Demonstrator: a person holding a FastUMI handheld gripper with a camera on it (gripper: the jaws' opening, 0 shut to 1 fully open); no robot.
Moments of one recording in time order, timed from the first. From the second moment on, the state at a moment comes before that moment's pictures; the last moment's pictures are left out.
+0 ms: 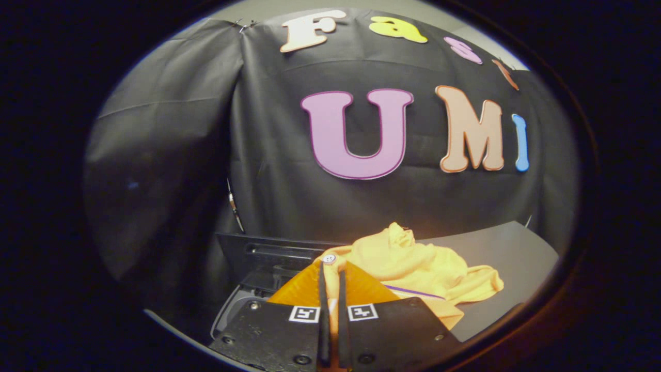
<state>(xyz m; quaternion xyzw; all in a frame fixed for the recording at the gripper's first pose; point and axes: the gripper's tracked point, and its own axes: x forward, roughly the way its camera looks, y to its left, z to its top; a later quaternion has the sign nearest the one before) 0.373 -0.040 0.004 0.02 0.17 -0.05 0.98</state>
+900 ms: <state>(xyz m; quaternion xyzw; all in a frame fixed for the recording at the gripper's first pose) 0.418 0.074 -0.120 0.03 0.23 0.03 0.97</state>
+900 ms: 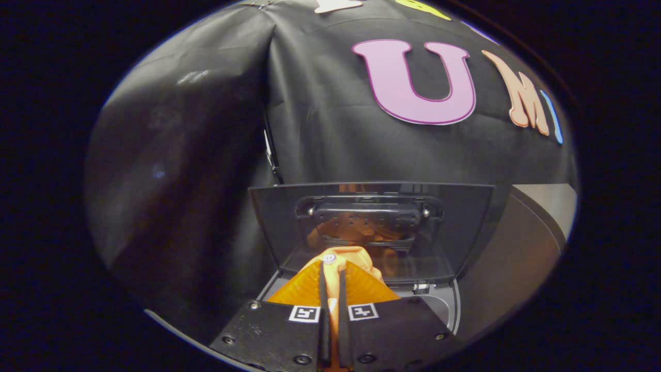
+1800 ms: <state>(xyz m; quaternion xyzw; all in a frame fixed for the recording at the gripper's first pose) 0.418 0.059 -0.083 0.02 0.19 0.01 0.98</state>
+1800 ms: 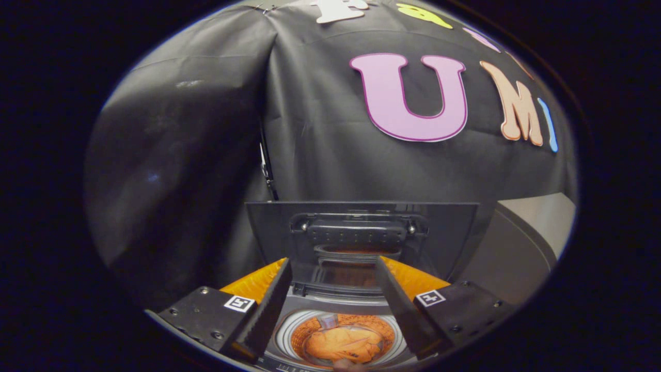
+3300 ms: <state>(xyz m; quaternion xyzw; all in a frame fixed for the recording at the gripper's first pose) 0.541 0.004 -0.059 -0.02 0.14 -0.08 0.99</state>
